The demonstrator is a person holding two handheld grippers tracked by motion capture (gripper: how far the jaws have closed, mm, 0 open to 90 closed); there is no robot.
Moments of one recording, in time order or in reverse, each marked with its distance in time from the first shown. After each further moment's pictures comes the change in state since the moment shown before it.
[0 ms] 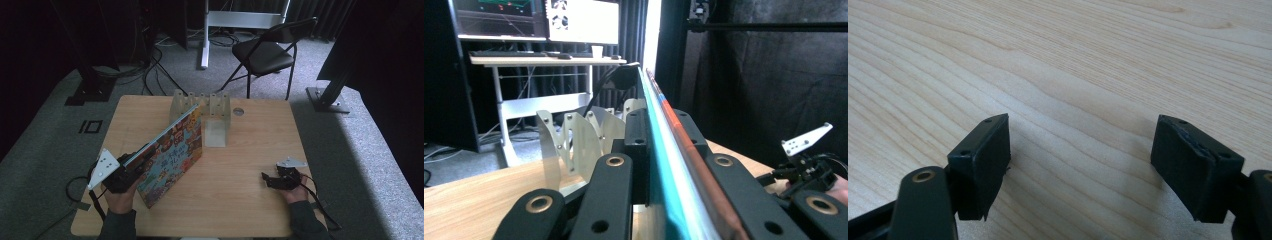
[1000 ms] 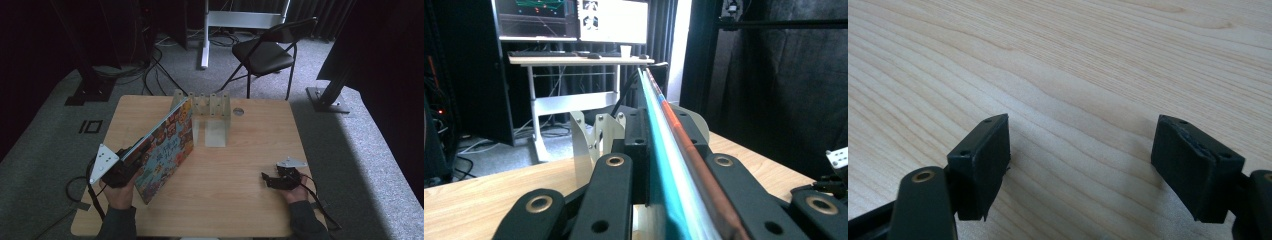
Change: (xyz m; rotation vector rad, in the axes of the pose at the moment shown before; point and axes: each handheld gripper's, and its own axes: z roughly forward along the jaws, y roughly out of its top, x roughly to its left) left arm 0.006 0.005 0.007 0.008 0.110 0.007; right arm 0.000 0.000 0.000 0.001 0.002 0.001
